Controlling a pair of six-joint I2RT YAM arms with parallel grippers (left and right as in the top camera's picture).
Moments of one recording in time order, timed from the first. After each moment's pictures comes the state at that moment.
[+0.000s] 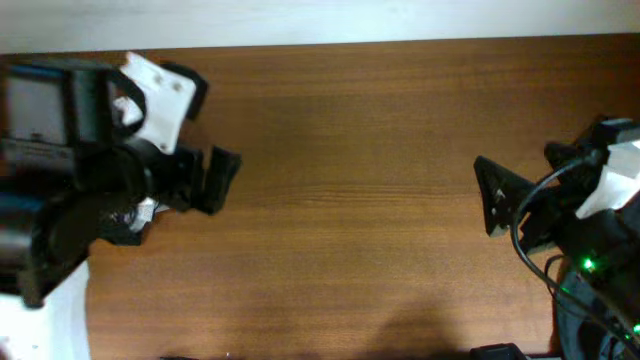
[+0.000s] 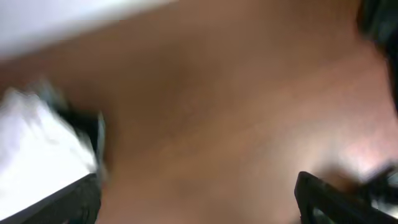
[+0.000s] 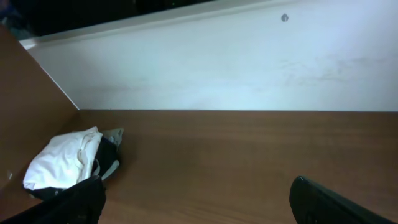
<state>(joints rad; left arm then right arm) -0.20 1.48 2.28 -1.68 0.21 0.15 0.09 0.87 1.59 -1.00 -0.25 0.18</state>
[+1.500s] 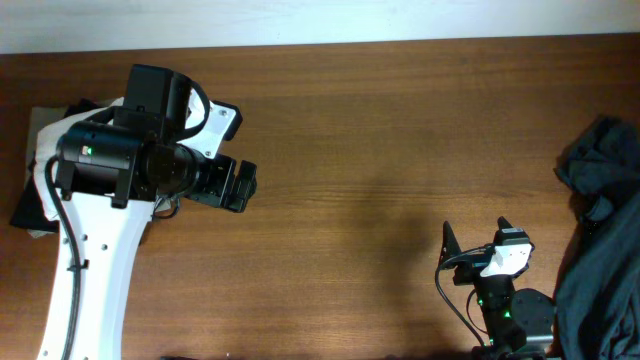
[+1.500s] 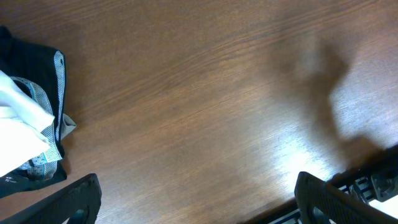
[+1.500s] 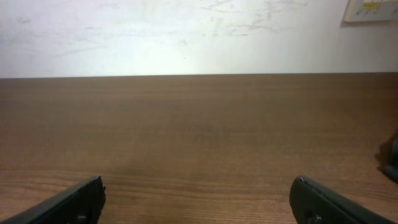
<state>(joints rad) -0.20 1.49 1.82 -1.53 0.17 0.13 -0.01 0.01 0.06 -0.19 -0.07 0.04</state>
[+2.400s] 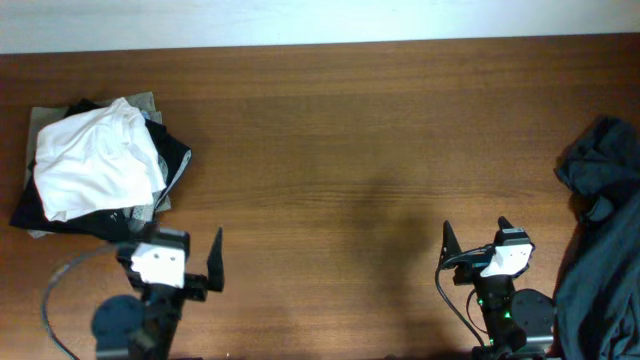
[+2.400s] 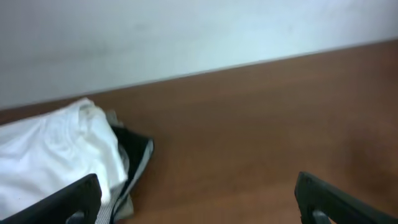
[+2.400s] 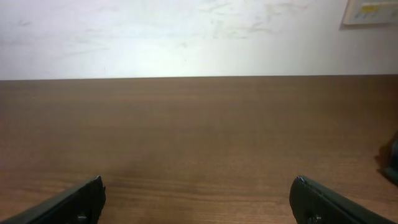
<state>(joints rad) 0.03 0.29 0.53 -0.50 0.17 0.13 -0.01 0.01 0.06 -0.18 -0.07 0.04</state>
